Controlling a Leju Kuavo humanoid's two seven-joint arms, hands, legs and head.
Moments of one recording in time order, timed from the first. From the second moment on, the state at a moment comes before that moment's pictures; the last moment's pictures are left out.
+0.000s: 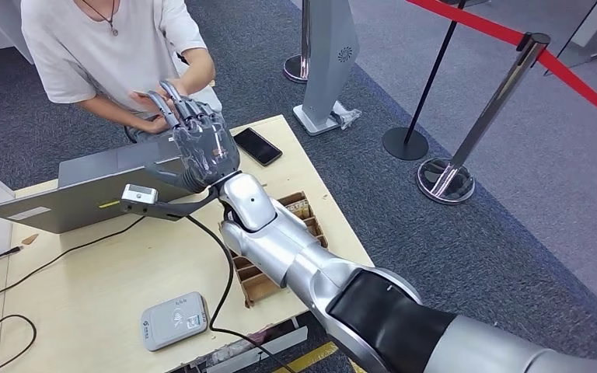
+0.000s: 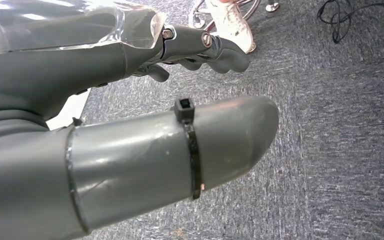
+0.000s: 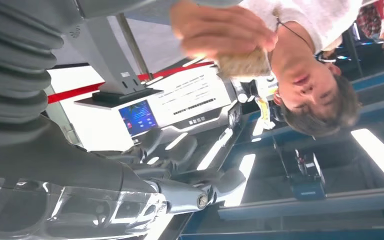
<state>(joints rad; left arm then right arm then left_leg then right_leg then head) -0.07 -0.15 1.12 -0.19 -1.27 0.58 -0.08 -0.78 0.20 0.38 -0.74 1.26 -0.68 -0.08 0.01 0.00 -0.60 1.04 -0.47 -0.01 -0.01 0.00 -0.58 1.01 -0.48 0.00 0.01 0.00</state>
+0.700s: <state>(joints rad) -0.07 -0.16 1.13 -0.19 -1.23 0.59 -0.07 -0.56 0.13 0.46 -1.14 1.14 -0.56 -0.13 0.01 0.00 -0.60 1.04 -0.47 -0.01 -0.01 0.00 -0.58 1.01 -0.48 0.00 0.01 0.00</state>
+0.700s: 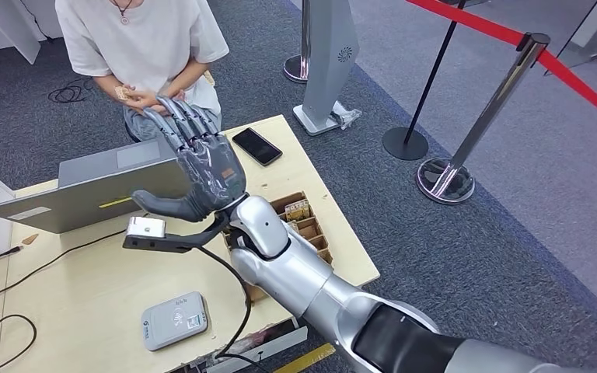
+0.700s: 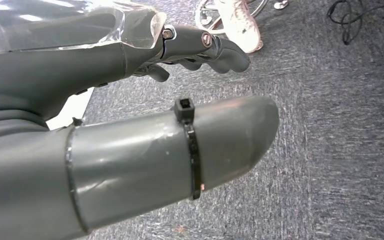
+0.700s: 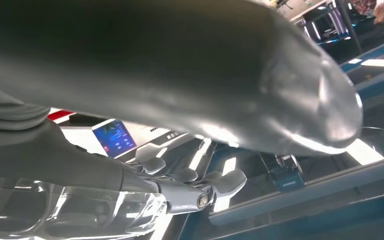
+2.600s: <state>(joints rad) -0.07 -0.16 1.17 -0.19 -1.23 0.59 -0.09 -0.18 -0.05 0.48 -1.34 1.15 -0.44 -0.09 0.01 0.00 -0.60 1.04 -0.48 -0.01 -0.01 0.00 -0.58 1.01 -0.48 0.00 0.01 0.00</state>
